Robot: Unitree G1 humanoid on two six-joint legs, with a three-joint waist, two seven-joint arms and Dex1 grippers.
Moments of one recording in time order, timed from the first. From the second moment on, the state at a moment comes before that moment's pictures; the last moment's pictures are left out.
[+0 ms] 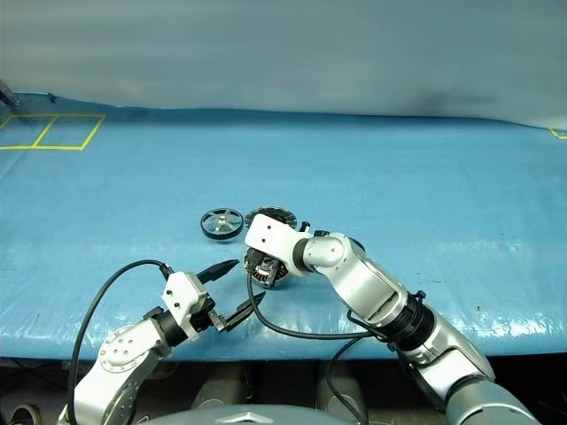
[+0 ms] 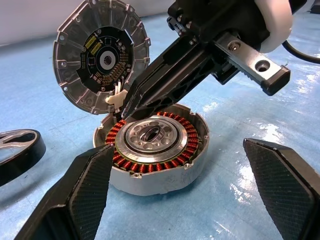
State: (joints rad) left arm 0.30 0.43 -0.17 -0.46 -0.24 0.12 -0.59; right arm -0.58 -0.42 0.64 -0.37 0.05 0.94 0.59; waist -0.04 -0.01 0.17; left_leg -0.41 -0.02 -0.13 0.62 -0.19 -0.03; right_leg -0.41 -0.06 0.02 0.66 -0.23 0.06
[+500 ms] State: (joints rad) left arm 0.31 0.43 -0.17 -0.46 -0.24 0.13 -0.58; right arm -0.56 -0.43 0.65 -0.36 0.04 0.92 0.62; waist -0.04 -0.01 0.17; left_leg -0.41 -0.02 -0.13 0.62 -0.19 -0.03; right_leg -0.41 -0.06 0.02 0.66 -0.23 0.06
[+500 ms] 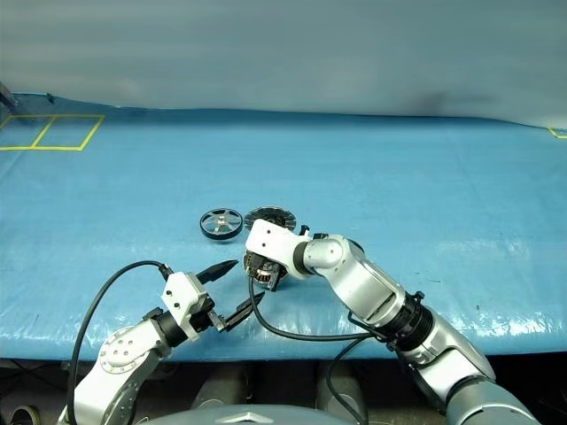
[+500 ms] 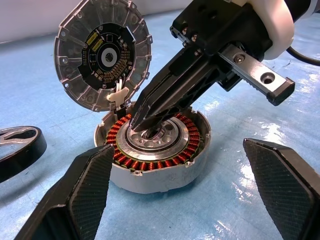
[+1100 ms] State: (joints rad) left arm 0.31 0.42 -0.18 -0.45 -0.24 0.12 -0.59; right arm -0.51 -0.46 0.65 -0.40 0.02 0.93 0.63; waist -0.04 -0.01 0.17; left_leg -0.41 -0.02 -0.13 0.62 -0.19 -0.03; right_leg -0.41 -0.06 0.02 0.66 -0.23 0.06
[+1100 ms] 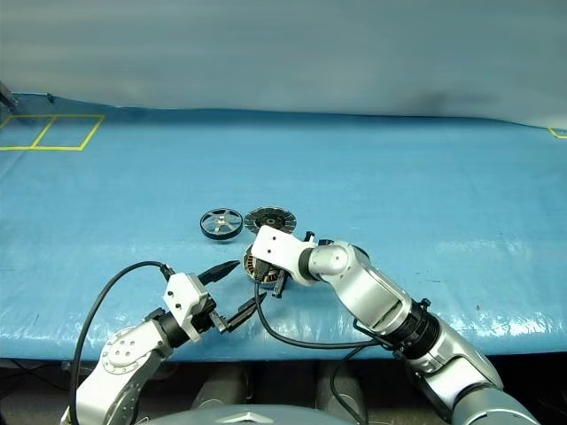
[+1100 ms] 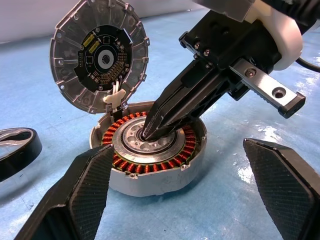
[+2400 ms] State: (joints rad) left arm 0.31 0.42 -0.18 -0.44 -0.24 0.12 -0.59; right arm -0.42 -0.39 0.53 -0.40 0.09 0.99 0.61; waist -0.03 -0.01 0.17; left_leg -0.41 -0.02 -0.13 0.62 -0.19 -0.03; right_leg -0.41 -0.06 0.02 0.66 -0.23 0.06
